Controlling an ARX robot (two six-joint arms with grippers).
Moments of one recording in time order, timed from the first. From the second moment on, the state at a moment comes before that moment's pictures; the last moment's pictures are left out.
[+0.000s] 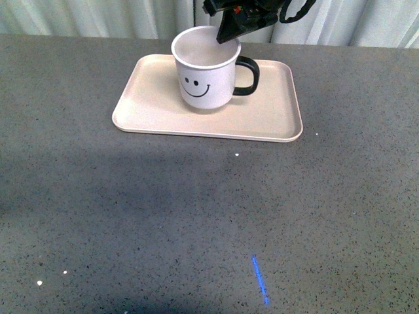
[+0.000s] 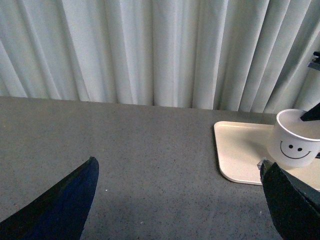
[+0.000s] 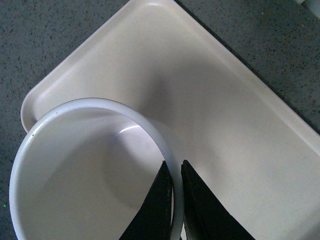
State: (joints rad) left arm 0.00 0.02 0.01 0.00 0.00 0.00; right arm 0.20 2.37 2.03 -0.57 -0.30 -0.33
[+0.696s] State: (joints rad) left arm 0.00 0.02 0.01 0.00 0.00 0.00; right arm 0.14 2.50 2.18 -0.69 -0.42 -0.60
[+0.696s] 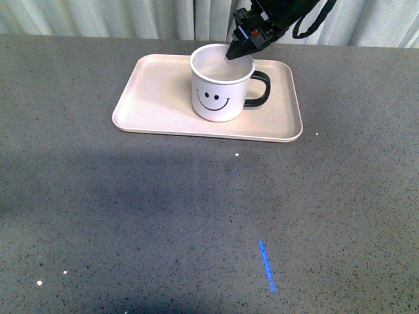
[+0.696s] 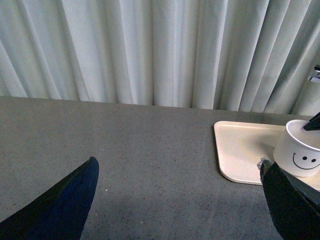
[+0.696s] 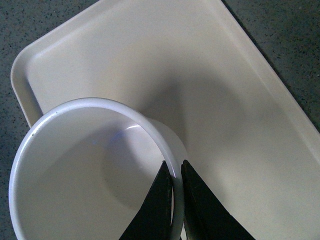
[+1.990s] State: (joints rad) left arm 0.00 0.02 0.01 0.00 0.00 0.00; right arm 0.08 1.63 0.60 1.02 0.07 -0.01
